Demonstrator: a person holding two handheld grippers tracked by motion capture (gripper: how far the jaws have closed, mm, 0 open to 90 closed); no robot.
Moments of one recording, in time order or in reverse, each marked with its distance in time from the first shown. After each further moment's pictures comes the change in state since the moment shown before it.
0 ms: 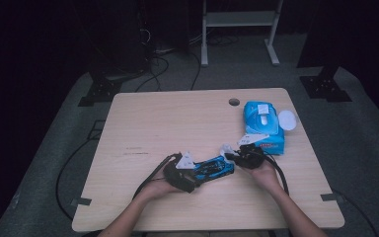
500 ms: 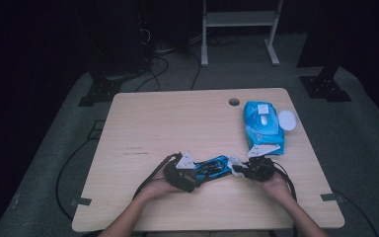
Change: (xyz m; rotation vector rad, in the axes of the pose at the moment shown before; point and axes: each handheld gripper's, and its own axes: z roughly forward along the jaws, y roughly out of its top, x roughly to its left) left arm 0.000 0.000 0.000 -0.003 -0.001 -0.006; right arm 0.016 -0.025 -0.027 0.027 0.035 -0.018
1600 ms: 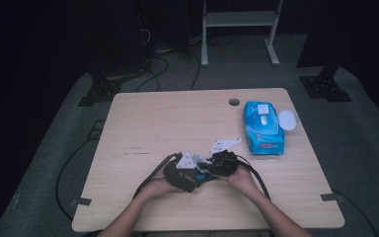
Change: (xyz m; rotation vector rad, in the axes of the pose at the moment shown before) left arm 0.000 0.001 0.001 -0.001 -0.006 0.003; right arm 0.055 0.063 0.065 -0.043 0.165 -0.106
